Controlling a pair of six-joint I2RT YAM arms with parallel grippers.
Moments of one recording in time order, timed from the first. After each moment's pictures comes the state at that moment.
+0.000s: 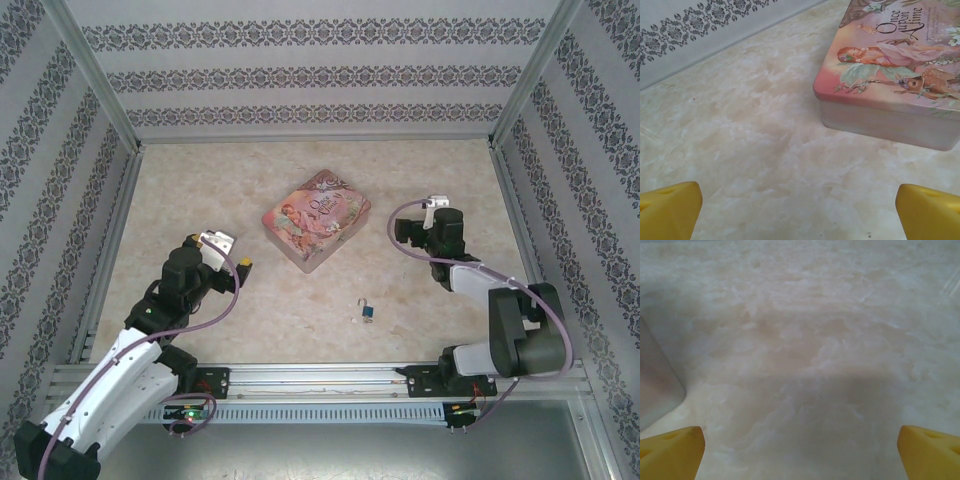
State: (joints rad) left arm -0.39 0.63 0.48 -0.33 -0.14 0.20; right arm 0.09 1.40 0.51 0.34 0.01 0.08
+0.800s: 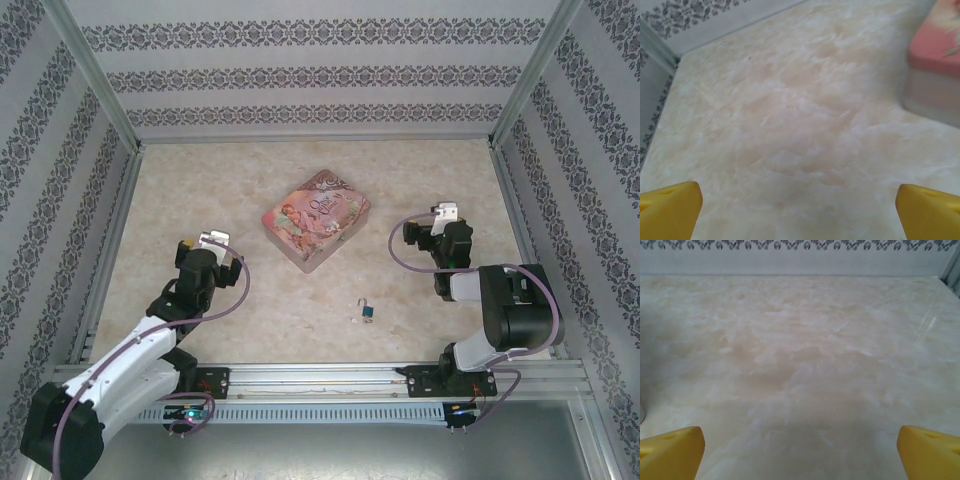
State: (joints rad) left arm -0.38 0.83 0.33 -0.03 -0.45 0.12; right arm 0.00 1.53 0.36 0.83 -0.03 0.02
